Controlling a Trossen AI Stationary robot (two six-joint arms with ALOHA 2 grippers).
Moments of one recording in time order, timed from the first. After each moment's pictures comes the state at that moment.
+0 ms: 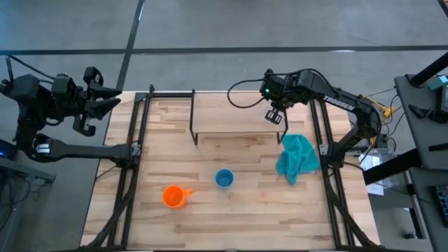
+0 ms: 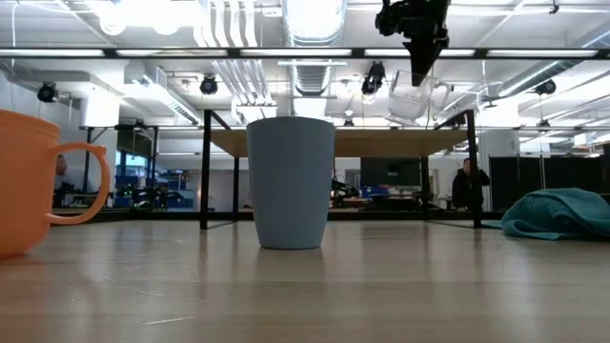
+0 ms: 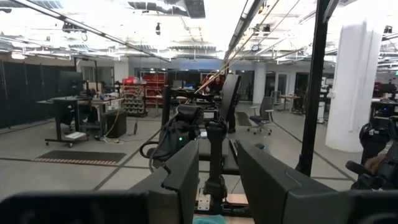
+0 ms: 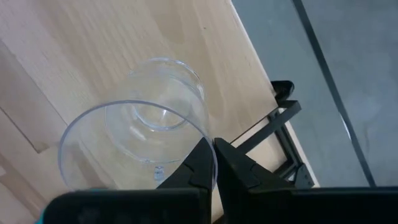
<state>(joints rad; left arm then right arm) 0.19 0.71 1.47 -0.61 0.10 -0.05 -0.35 1.59 1.75 -1.46 0.34 0.08</state>
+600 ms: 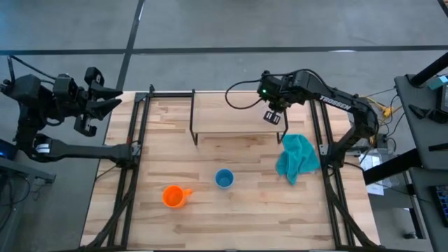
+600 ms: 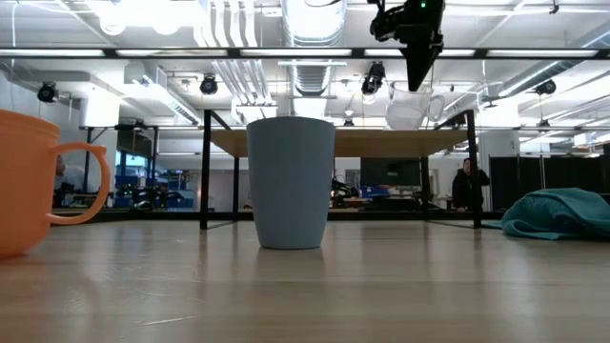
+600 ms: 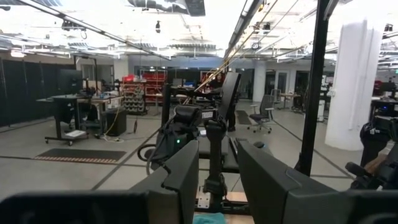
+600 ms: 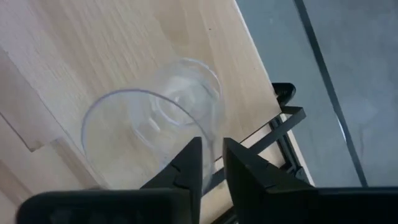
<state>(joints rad) 0.19 0.71 1.47 -0.62 0.10 -0.05 -0.35 1.62 1.75 -1.45 0.34 0.05</state>
